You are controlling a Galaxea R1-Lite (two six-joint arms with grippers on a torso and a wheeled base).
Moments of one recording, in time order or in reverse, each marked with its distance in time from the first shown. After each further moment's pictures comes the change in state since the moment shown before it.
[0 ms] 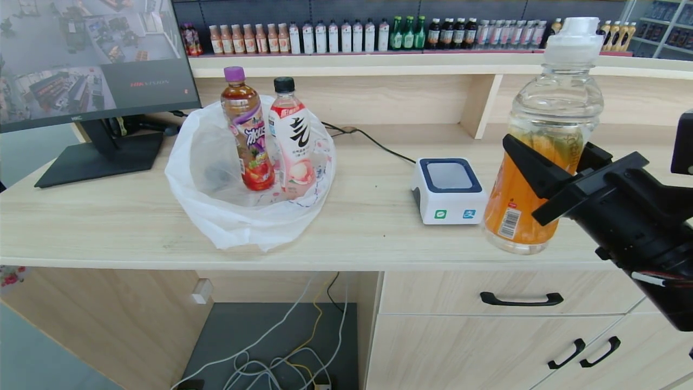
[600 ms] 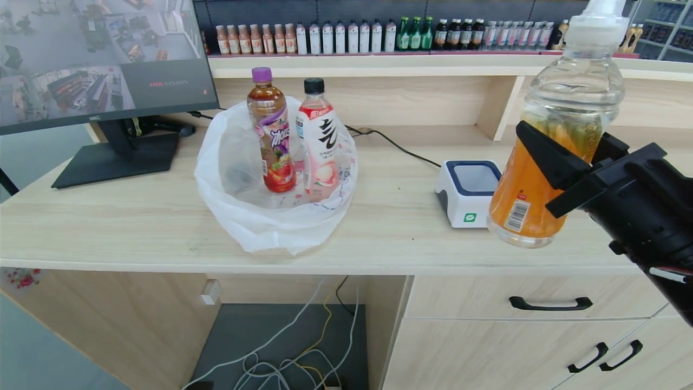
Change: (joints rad) left arm 0.000 0.000 0.000 0.001 0.000 0.000; right arm -0.017 -0.032 -0.007 0.000 0.003 0.018
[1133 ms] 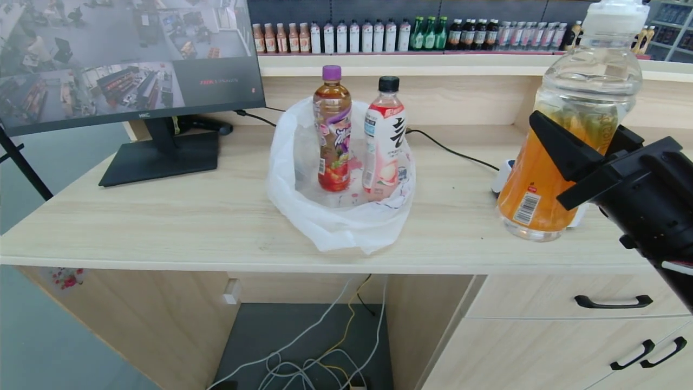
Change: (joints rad) left arm 0.000 0.000 0.000 0.000 0.000 -0.001; right arm -0.003 -0.014 -0.012 0.000 -0.003 0.000
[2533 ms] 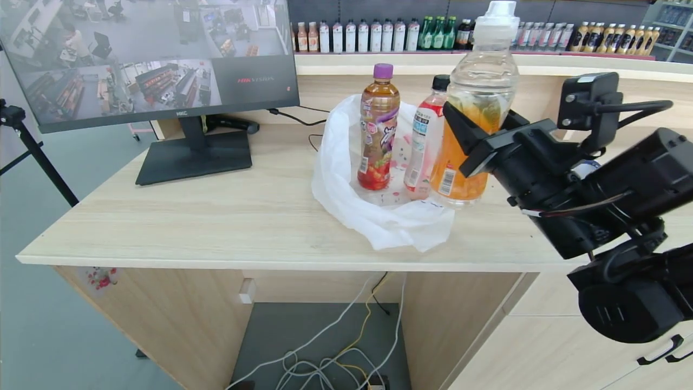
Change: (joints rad) left arm 0.000 0.000 0.000 -0.001 0.000 0.004; right arm 0.044 0.324 -0.343 0.000 0.001 0.007
